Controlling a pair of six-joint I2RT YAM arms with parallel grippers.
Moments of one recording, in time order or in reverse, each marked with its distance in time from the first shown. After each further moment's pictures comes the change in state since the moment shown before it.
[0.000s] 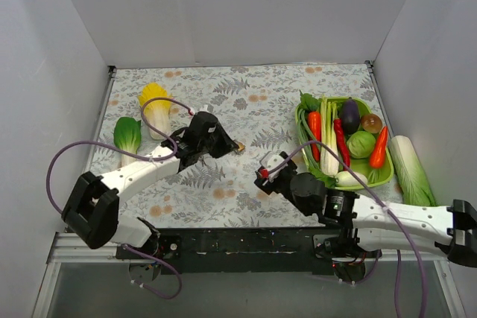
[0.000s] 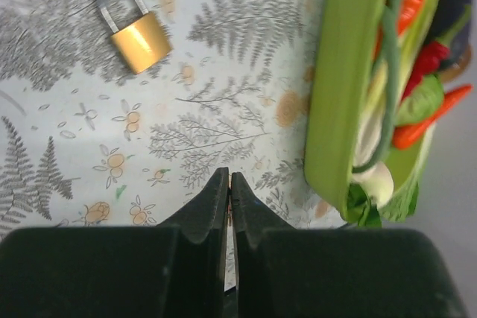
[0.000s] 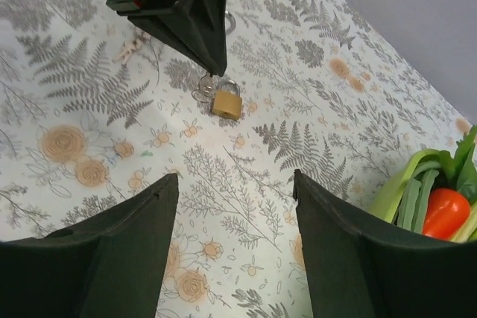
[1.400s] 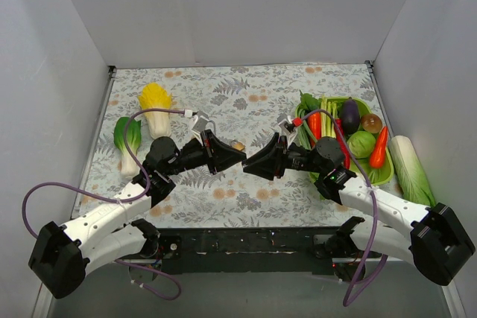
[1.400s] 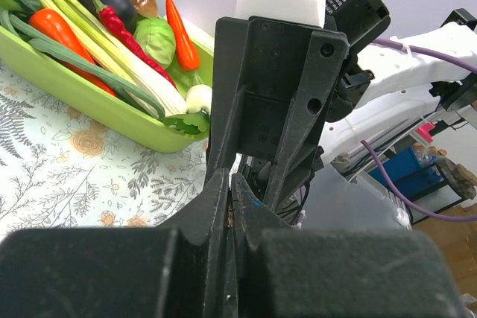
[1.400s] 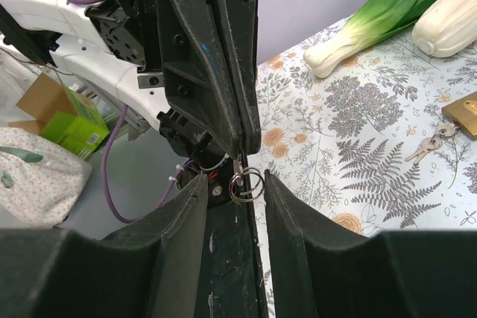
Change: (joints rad) left arm 0.001 -0.477 -0.356 0.725 0.577 0.457; right arm -0.586 0.118 -0.008 0.545 -1.359 0.900
